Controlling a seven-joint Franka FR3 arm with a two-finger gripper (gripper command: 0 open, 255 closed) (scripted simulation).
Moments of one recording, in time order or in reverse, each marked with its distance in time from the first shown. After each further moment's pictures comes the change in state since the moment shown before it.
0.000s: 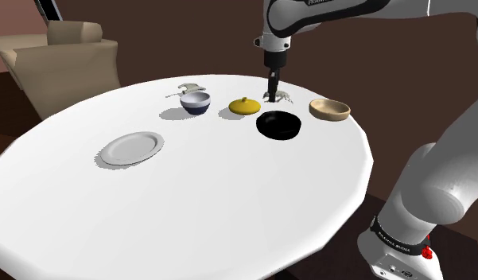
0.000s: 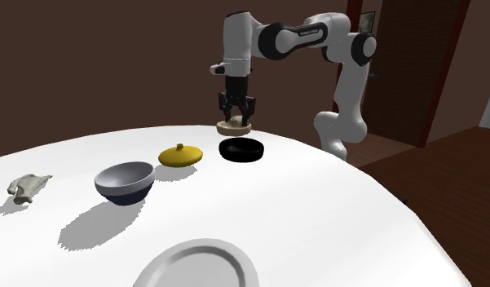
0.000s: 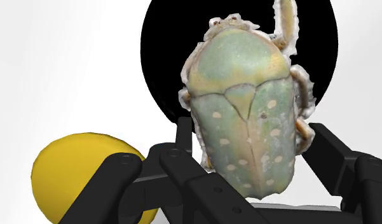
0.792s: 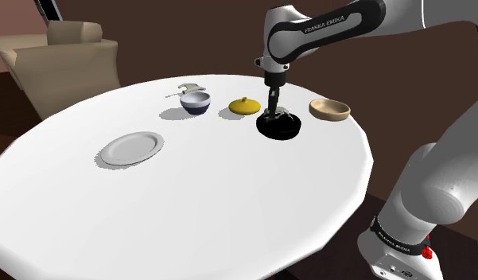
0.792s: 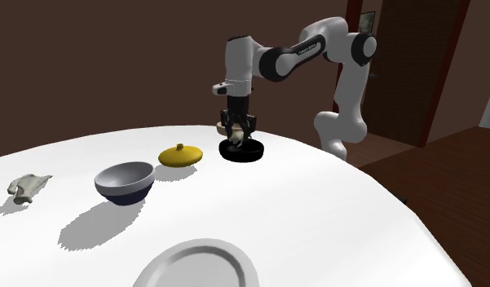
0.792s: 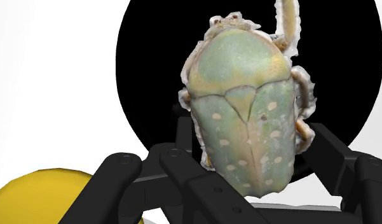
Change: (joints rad) arm -0.002 -0.006 -0.003 -0.169 -0.003 0.162 0.004
